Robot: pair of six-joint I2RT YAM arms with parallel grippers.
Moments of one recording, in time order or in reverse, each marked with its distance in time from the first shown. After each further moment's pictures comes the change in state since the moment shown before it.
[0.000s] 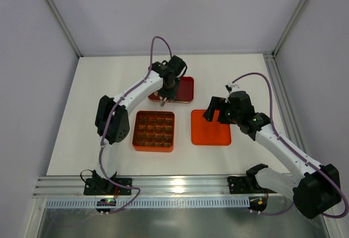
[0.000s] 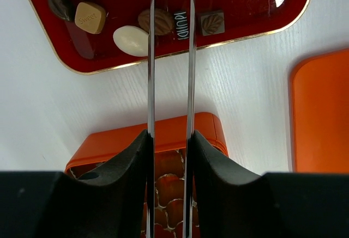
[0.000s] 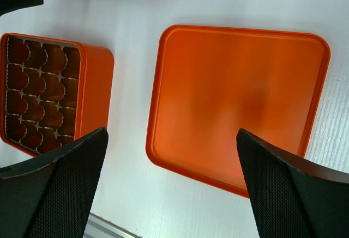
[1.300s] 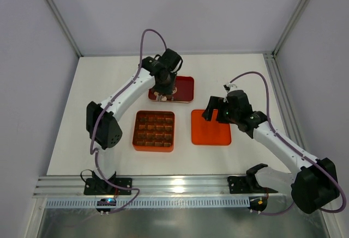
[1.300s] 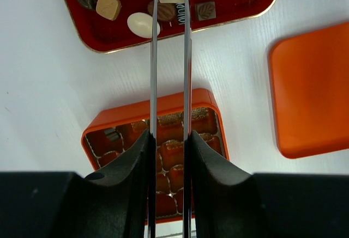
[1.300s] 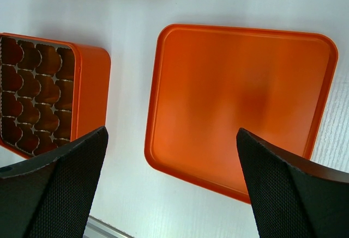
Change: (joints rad) left arm 0.000 -0.110 0.051 -0.089 0.013 -0.008; right arm 0.000 0.048 0.000 0.026 -0.005 0.004
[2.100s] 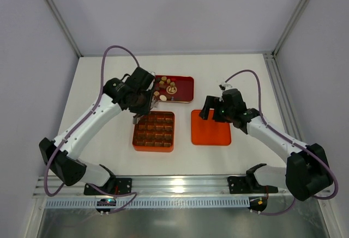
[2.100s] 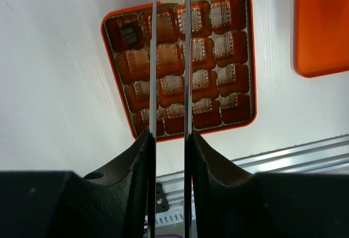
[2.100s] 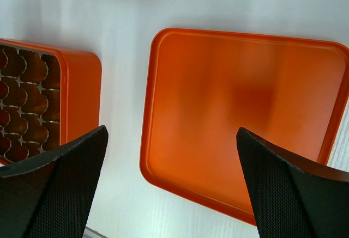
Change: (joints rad) left arm 0.000 -0.526 -0.438 -0.054 0.024 -0.086; right arm 0.000 0.128 0.000 0.092 -0.012 0.004
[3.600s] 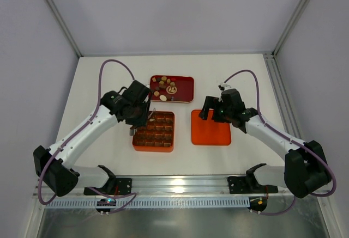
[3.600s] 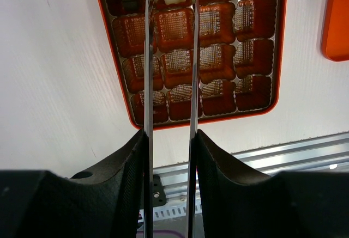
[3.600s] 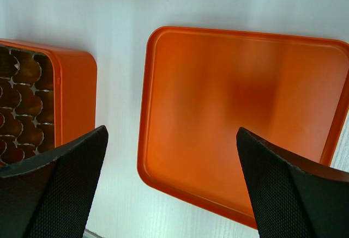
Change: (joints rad) left arm 0.002 -0.148 -0.274 0.064 0.017 -0.068; right arm 0.001 0.030 0.000 0.010 0.000 0.003
